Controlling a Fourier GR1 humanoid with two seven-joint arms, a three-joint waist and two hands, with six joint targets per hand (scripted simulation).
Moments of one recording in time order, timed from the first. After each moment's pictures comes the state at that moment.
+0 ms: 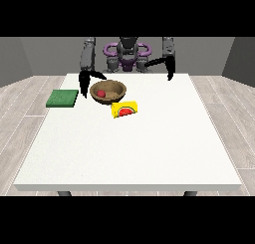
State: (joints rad) left arm -0.44 0.07 -0.07 -1.15 -0.11 0.17 -0.25; right arm -0.36 -0.07 -0.28 -0.93 -0.14 0.01 -0.32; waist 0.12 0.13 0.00
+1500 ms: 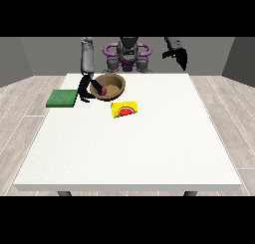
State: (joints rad) left arm -0.39 0.13 -0.01 -1.26 -0.06 0.04 -0.22; right arm -0.45 -0.17 -0.16 -0.61 0.11 -0.44 -0.27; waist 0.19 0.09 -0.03
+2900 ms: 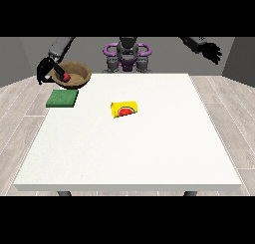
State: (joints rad) left arm -0.35 0.42 0.31 -1.14 0.16 -0.18 -0.30; right arm -0.50 -0.51 -0.27 -0.73 0.06 -0.15 0.08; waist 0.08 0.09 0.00
